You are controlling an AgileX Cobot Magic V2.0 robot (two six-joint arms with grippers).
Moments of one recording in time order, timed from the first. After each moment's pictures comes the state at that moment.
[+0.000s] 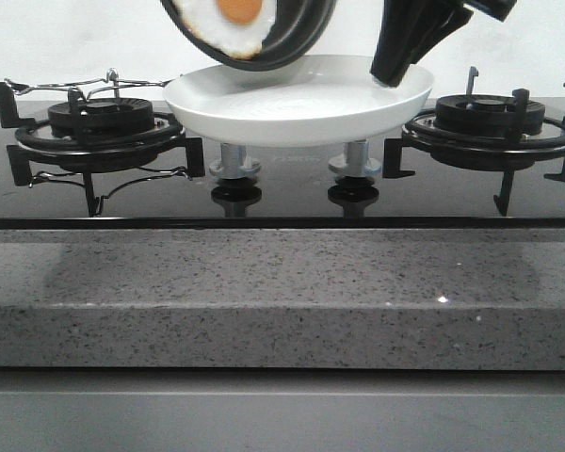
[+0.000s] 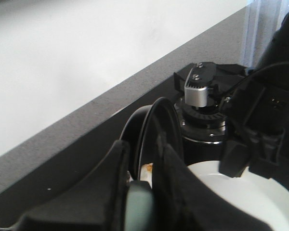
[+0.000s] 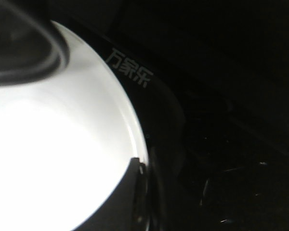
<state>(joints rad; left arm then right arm) -0.51 1.34 -1.42 -0.42 0.50 0.62 0.24 1.85 -1.80 0.38 1.24 -0.25</state>
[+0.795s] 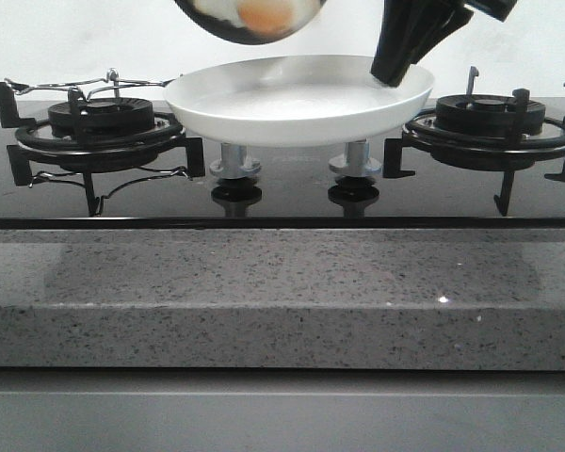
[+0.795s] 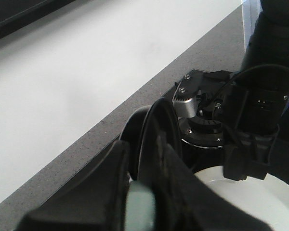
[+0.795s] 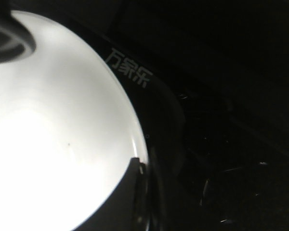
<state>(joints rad) -0.60 1.31 -1.43 -0.27 0.46 0.60 0.24 1.85 -1.80 0.38 1.24 -0.25</state>
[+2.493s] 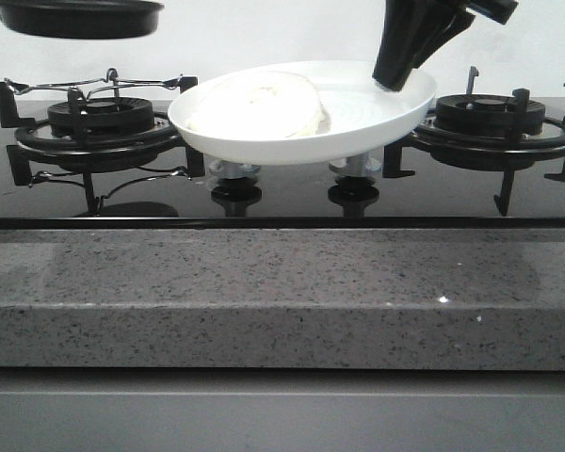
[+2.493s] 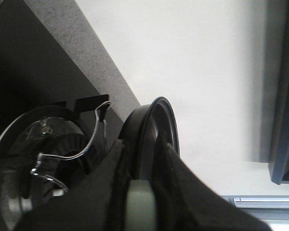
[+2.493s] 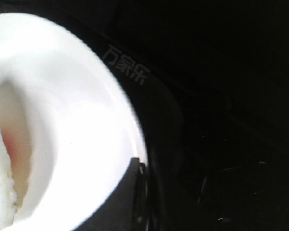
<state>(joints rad) 0.38 1.81 -1.43 -1.53 0.96 0.49 0.24 1.85 -1.79 0.38 1.25 -0.25</state>
